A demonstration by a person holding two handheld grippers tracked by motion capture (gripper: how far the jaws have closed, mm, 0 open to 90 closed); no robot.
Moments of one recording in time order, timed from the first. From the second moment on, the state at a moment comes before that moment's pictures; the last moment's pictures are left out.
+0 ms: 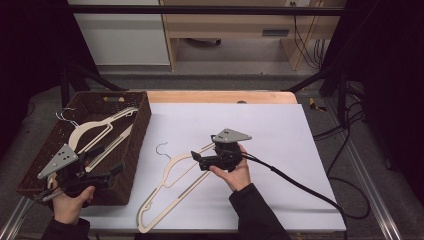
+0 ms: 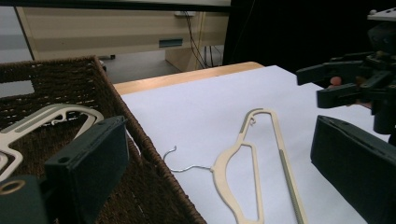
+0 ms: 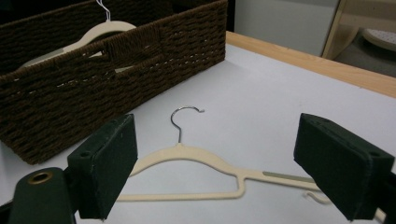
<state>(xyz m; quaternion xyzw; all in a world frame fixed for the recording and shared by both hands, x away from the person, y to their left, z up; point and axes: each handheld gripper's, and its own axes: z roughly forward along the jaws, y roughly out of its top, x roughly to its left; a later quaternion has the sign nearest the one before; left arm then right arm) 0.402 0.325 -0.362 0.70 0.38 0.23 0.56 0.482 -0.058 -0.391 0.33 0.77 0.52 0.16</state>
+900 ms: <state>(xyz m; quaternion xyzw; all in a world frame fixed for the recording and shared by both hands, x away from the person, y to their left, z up) 0.405 0.330 -0.364 0.70 0.37 0.24 0.56 0.527 0.047 -0.452 0.32 0.83 0.45 0.12</state>
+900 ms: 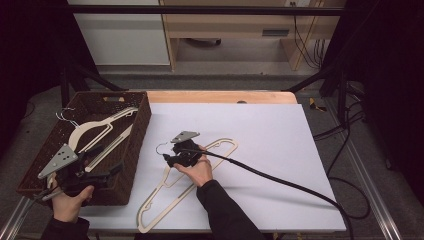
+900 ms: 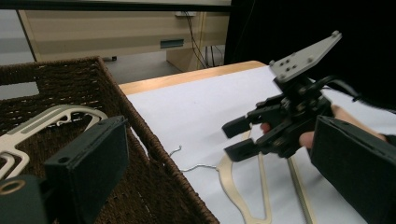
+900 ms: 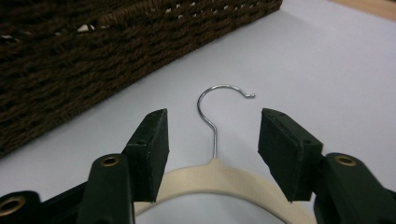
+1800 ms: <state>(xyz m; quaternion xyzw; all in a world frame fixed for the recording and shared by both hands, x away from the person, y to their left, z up) 0.406 0.332 -0.366 0.70 0.38 0.24 0.56 0.546 0.081 -0.479 0.32 0.86 0.37 0.13</state>
